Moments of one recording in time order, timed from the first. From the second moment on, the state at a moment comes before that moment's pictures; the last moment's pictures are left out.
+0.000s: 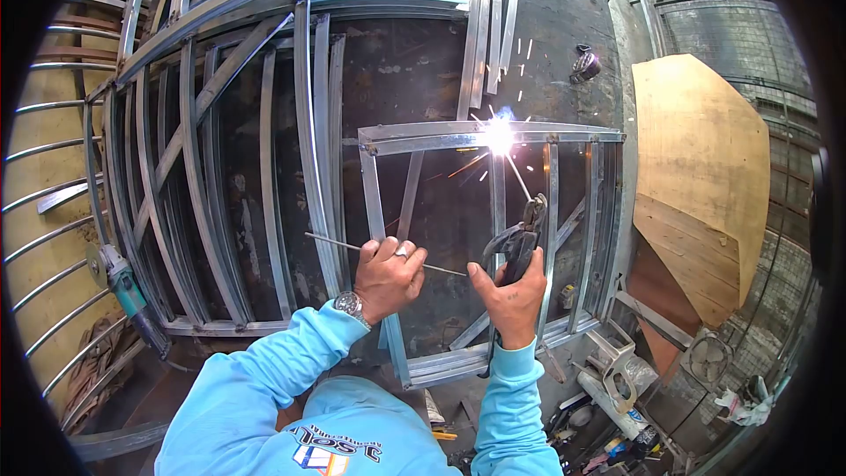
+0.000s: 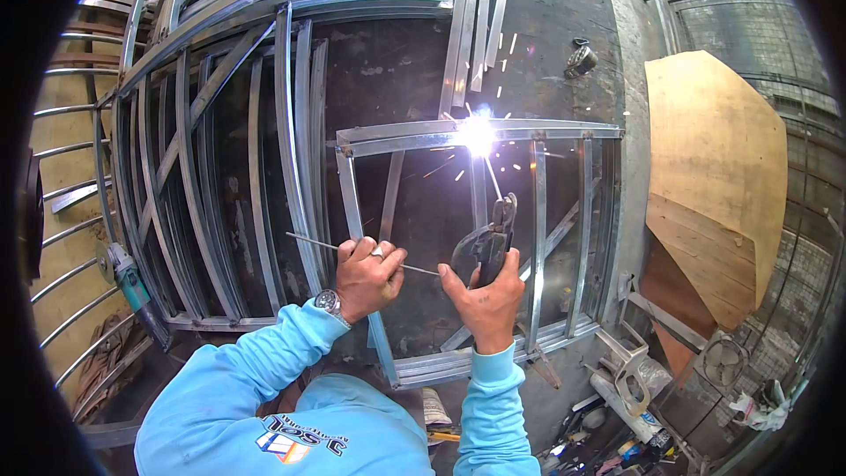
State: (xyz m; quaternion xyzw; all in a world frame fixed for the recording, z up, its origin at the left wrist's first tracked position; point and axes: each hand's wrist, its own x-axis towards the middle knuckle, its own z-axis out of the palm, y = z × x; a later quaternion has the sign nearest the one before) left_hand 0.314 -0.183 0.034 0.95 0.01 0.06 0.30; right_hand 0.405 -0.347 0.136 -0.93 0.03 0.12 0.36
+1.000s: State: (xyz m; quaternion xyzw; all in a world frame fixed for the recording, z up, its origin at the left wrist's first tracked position) left_hand 0.315 -0.183 0.034 0.95 0.02 0.05 0.31; right_hand 0.396 -0.360 0.132 -0.89 0.07 0.08 0.45
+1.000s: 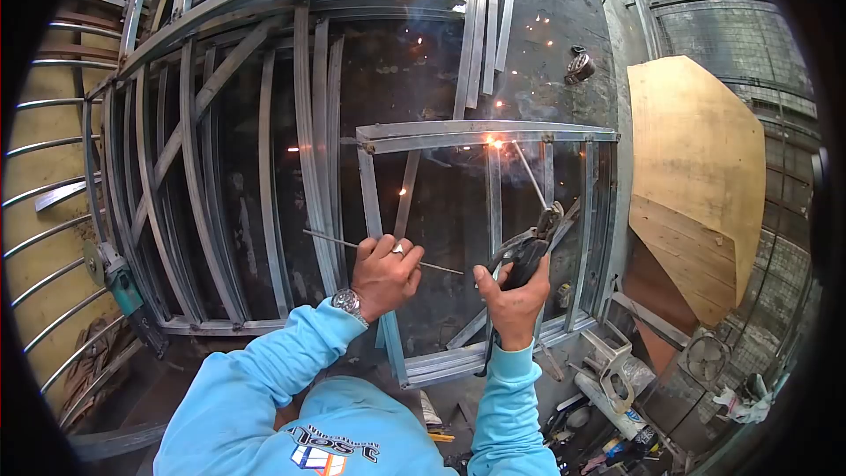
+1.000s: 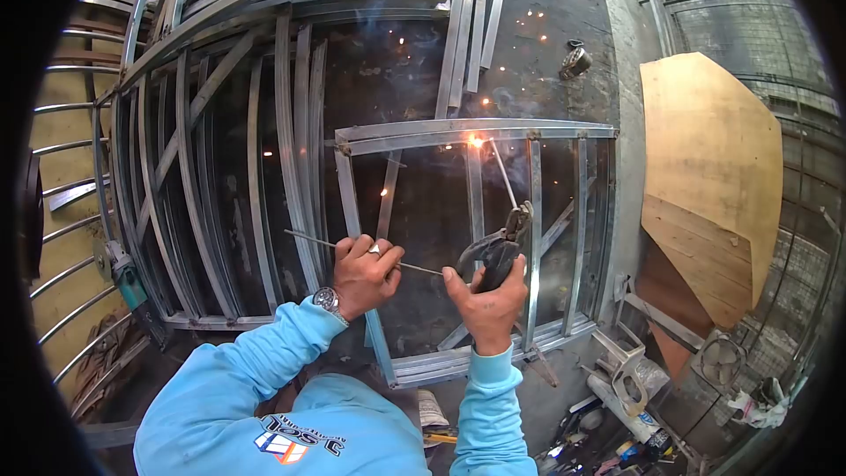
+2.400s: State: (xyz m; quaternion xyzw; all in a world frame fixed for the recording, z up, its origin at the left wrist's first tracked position) left_hand 0.314 -0.184 0.035 0.95 0.02 0.06 0.31; right_hand 0.399 -0.354 0.127 -0.88 0.08 0.11 0.45
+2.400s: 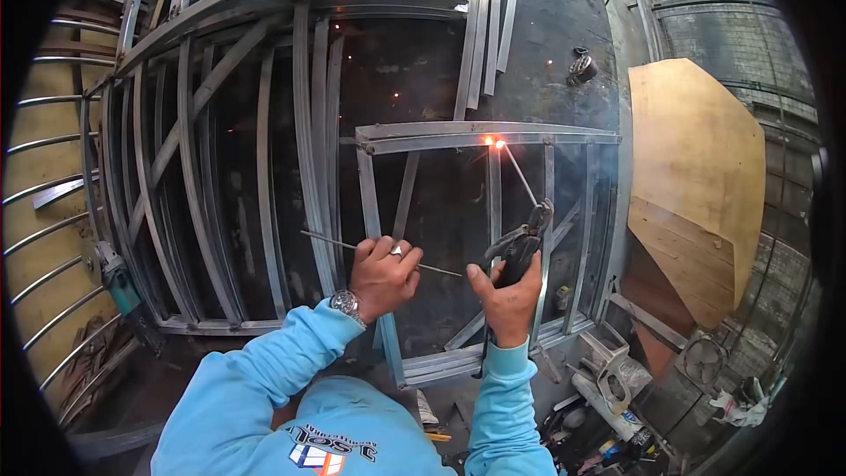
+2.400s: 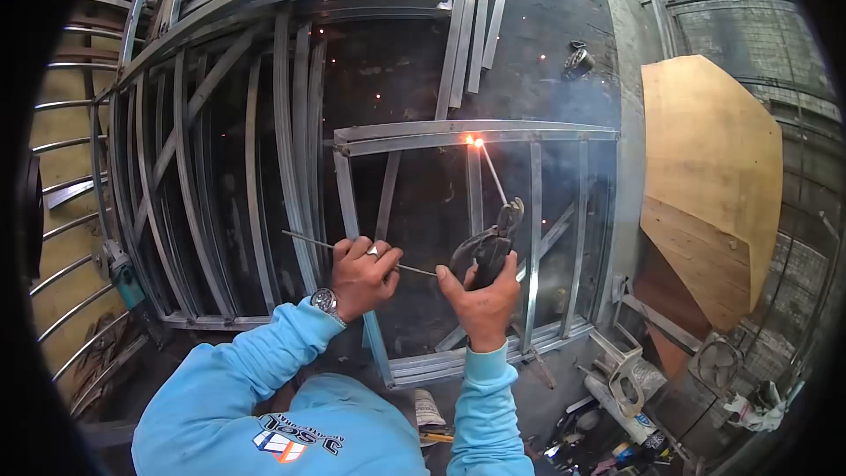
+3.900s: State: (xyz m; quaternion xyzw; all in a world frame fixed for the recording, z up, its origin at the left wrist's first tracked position) left_hand 0.315 -0.183 0.035 0.95 0.02 0.06 0.30; right_hand 0.398 -0.348 0.125 -0.87 0.06 0.05 0.48
